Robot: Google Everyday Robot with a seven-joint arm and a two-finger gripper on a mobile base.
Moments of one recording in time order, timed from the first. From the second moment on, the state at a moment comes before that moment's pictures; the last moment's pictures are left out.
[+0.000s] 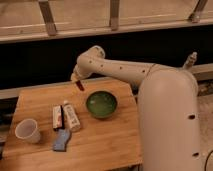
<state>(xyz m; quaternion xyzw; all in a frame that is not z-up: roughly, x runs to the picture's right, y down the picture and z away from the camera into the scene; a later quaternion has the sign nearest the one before) -0.170 -0.071 0.832 -0.22 -0.14 0.49 0.83</state>
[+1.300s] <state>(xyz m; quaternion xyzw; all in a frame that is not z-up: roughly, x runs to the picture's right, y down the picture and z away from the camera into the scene) -0.304 -0.042 0.750 -0.37 -0.37 0.37 0.76</state>
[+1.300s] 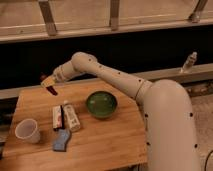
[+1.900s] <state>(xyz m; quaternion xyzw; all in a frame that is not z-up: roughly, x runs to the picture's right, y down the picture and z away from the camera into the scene) -0.323 -0.033 0.749 -0.40 -0.39 0.35 0.76</state>
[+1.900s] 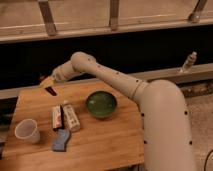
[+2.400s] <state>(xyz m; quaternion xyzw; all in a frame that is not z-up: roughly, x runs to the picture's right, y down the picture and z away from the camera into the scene) -0.402 0.016 0.709 -0.46 -0.44 0.27 0.73</state>
